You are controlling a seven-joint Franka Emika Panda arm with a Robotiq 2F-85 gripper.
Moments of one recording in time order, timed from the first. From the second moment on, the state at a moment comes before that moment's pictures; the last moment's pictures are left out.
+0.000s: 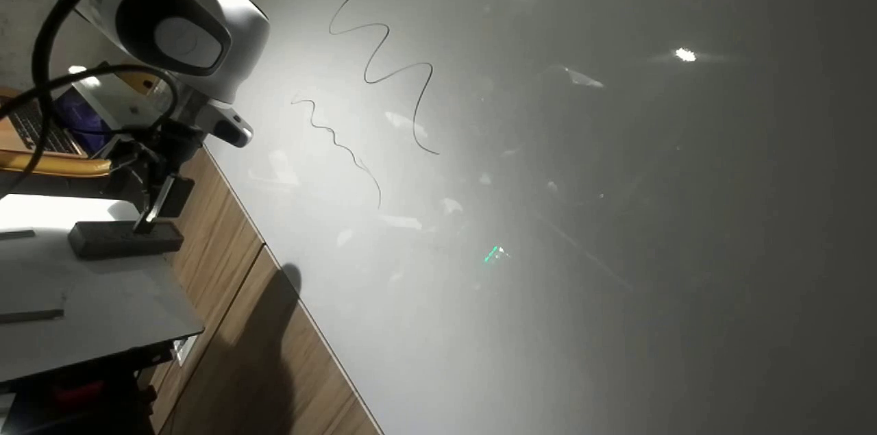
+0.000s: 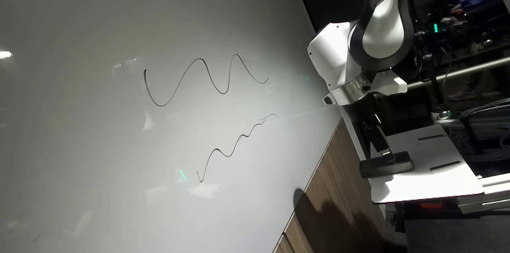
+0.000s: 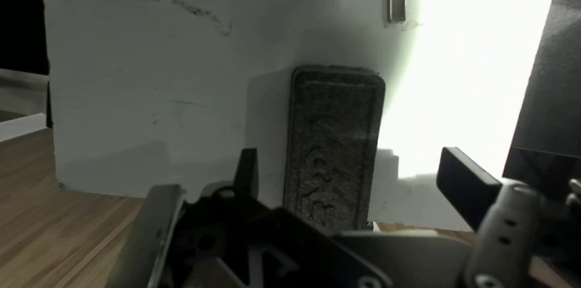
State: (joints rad) arm 0.10 -0.07 0.11 -2.78 -0.06 2.57 0.05
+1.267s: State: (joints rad) arm 0.10 0.04 0.10 -2.76 -0.15 2.63 0.05
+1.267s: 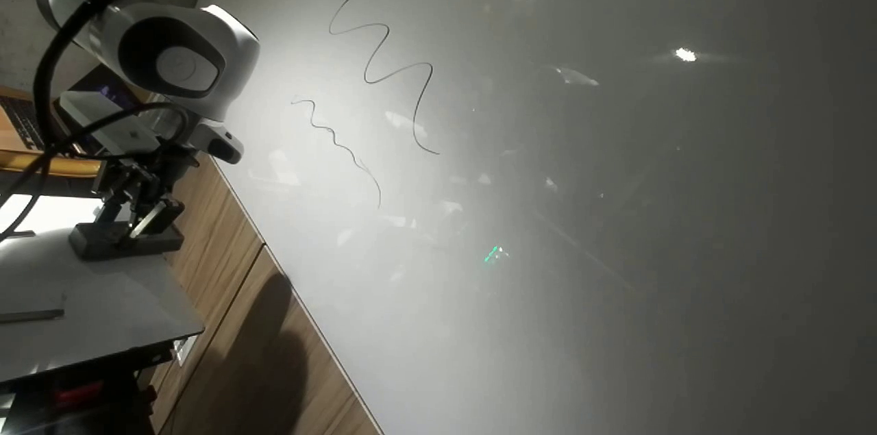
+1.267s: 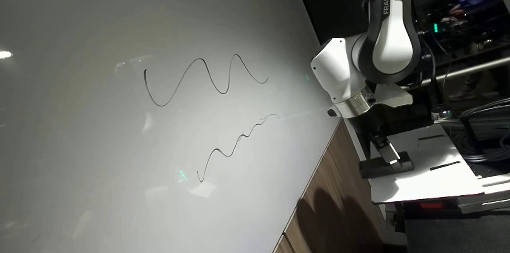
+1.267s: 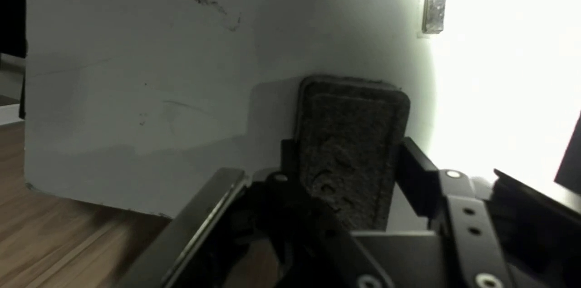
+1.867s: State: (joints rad) arm 0.12 -0.06 0.12 -2.73 -0.20 2.62 0.07
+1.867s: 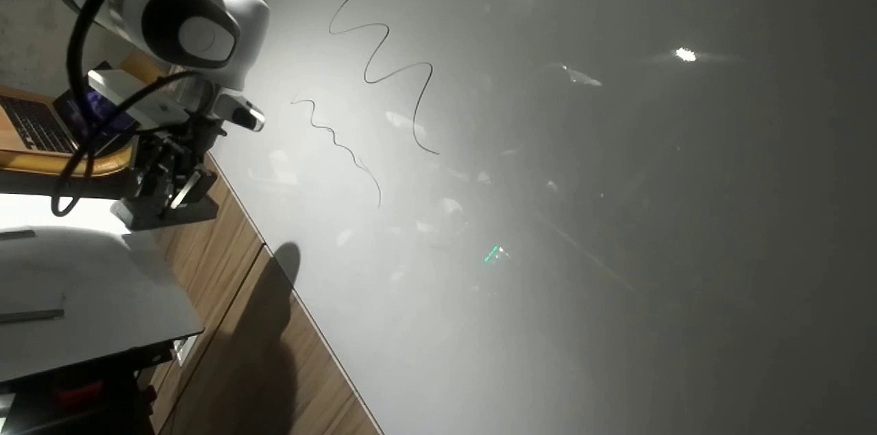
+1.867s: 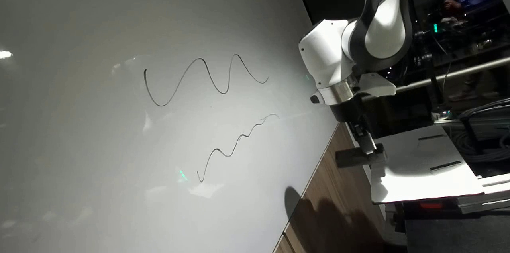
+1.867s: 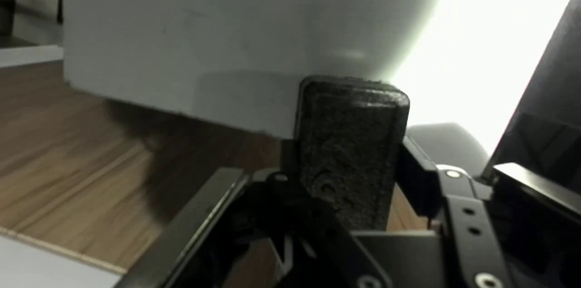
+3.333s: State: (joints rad) arm 0.10 -0.08 0.44 -1.98 -0.89 2.49 0.46
